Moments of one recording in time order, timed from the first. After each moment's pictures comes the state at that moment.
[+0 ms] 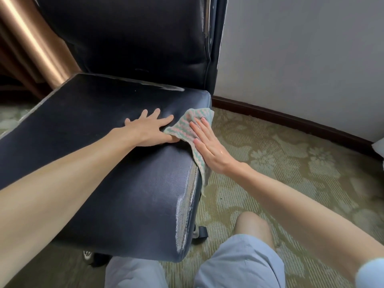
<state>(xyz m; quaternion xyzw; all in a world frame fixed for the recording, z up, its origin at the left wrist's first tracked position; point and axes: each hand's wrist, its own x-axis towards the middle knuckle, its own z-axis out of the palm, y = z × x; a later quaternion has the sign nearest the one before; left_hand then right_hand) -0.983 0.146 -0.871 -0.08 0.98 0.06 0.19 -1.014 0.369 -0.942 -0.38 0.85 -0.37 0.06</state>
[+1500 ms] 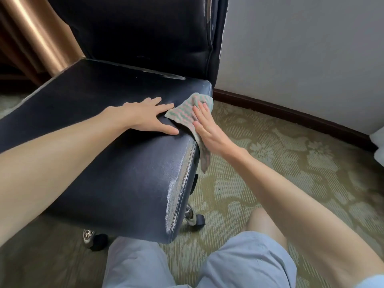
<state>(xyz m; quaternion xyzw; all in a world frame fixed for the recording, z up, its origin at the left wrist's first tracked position) -0.974 0.142 -0.865 -0.05 0.98 0.02 0.21 -1.003 0.366 -0.919 -0.32 0.85 -0.40 0.11</state>
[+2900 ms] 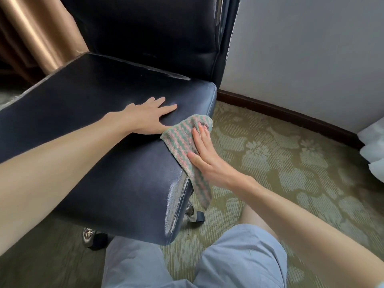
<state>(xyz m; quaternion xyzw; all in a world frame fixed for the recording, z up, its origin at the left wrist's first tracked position) -0.956 0.138 -0.868 0.00 0.98 0.03 0.18 -0.918 0.375 -0.919 -0.34 0.84 -0.38 0.18</state>
